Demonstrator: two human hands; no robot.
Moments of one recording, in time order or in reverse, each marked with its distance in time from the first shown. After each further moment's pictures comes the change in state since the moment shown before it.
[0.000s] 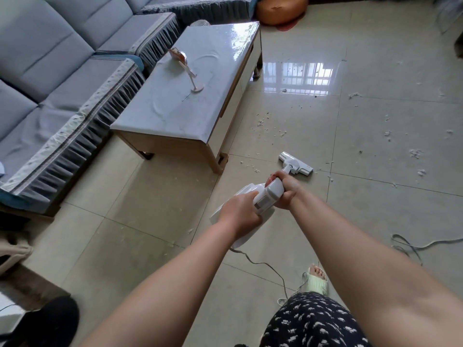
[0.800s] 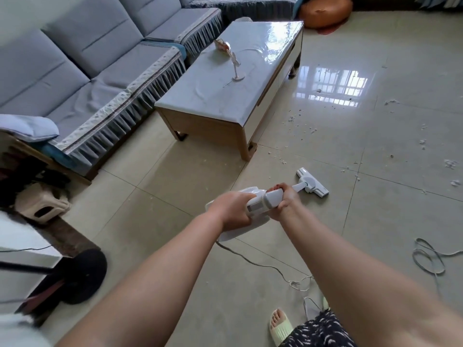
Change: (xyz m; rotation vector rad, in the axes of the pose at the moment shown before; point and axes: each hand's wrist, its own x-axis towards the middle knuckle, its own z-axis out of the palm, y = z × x) left_hand -0.177 -0.089 -0.036 0.142 -0.096 0.011; right_hand -0.061 0.199 0.006 0.161 0.185 0.037
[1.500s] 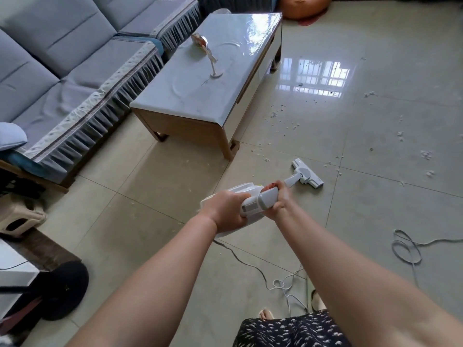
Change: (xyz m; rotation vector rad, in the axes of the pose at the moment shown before) left_hand 0.061 0.038 0.004 0.085 0.044 0.088; right_hand 0.018 -0.068 -0.007 0.092 -0.055 -0.009
